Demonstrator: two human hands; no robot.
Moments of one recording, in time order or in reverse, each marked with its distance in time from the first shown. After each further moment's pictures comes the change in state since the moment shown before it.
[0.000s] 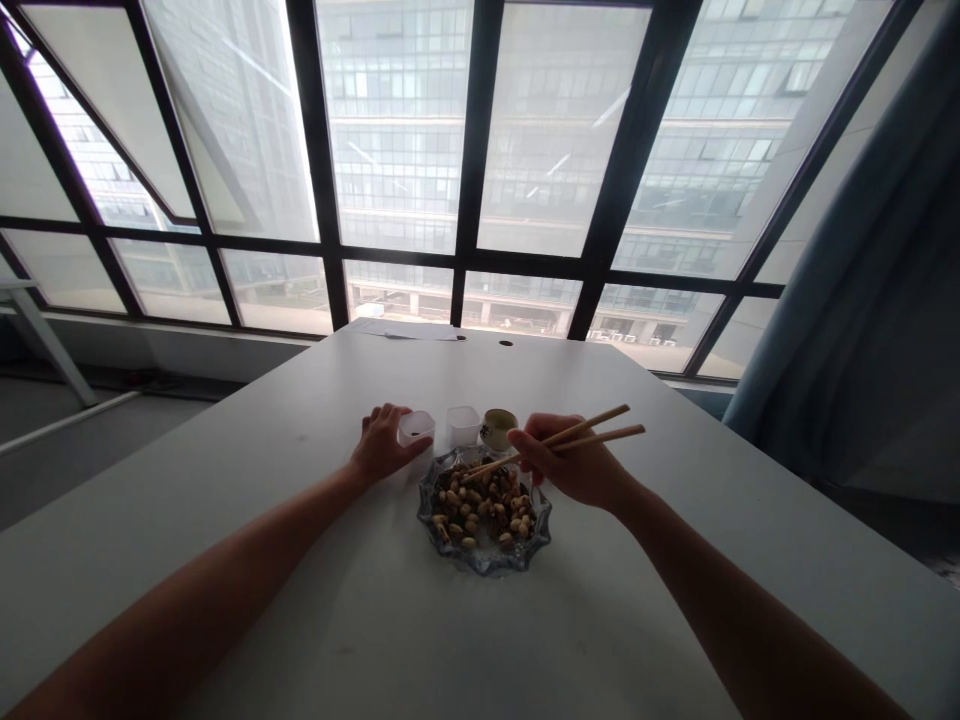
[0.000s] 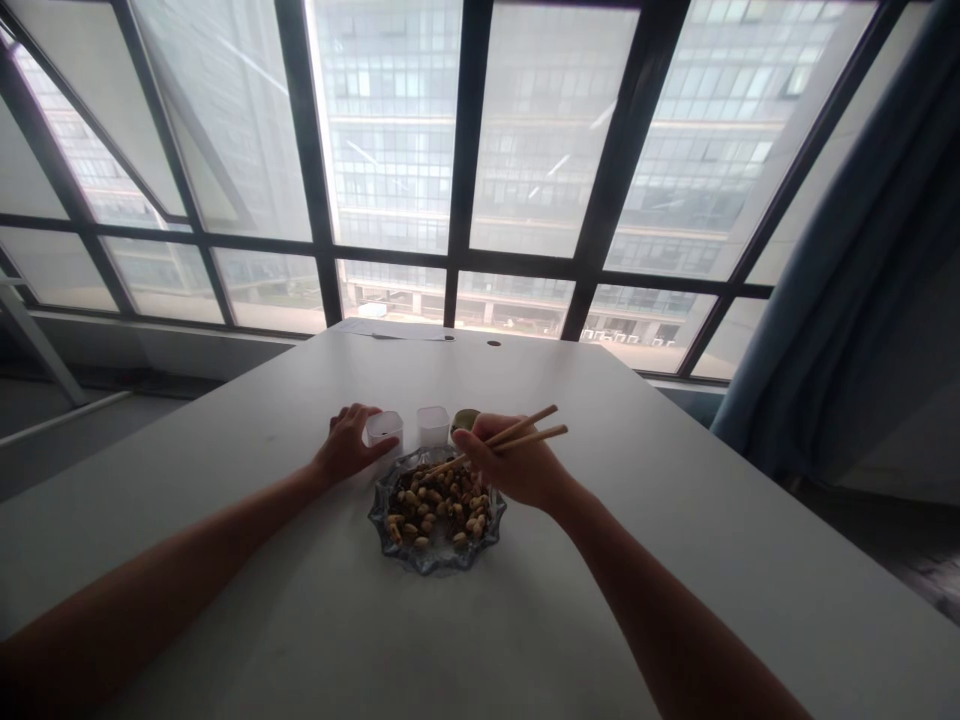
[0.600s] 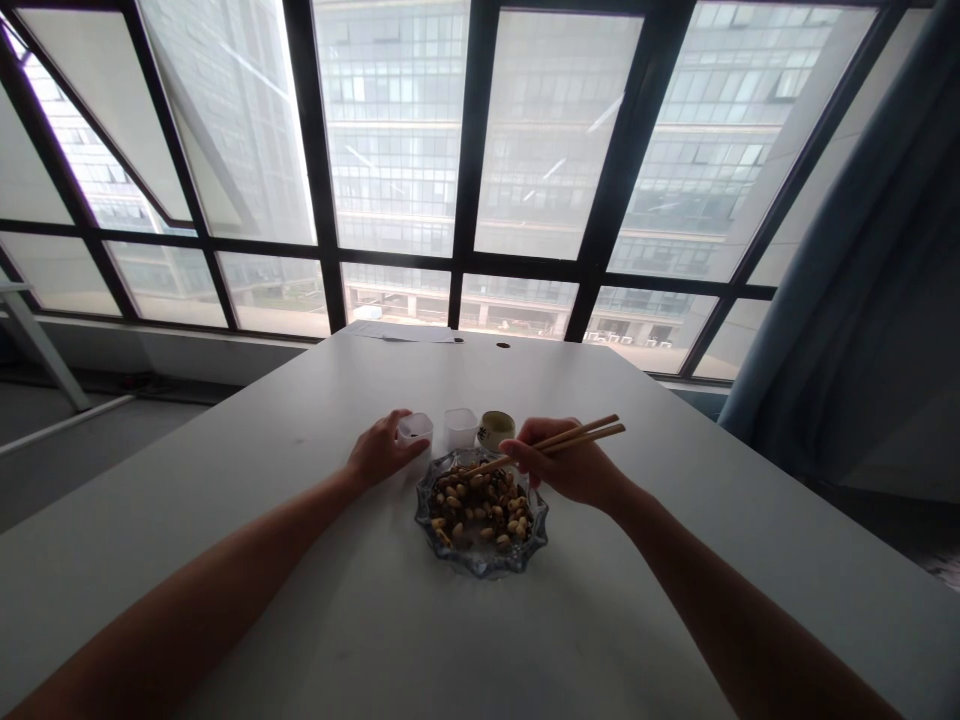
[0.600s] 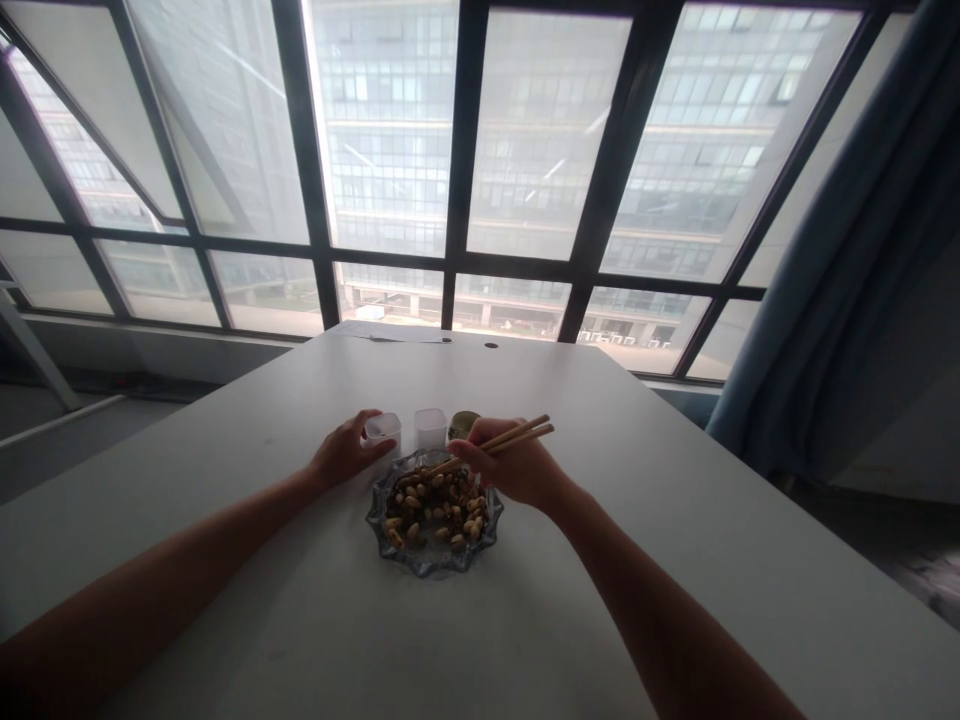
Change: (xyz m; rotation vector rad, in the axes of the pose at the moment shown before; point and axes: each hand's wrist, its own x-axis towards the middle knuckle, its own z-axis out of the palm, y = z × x) left_hand 0.000 0.013 -0.016 -0.076 -0.158 -0.124; right_hand 0.002 0.008 -0.001 -0.017 0.003 0.013
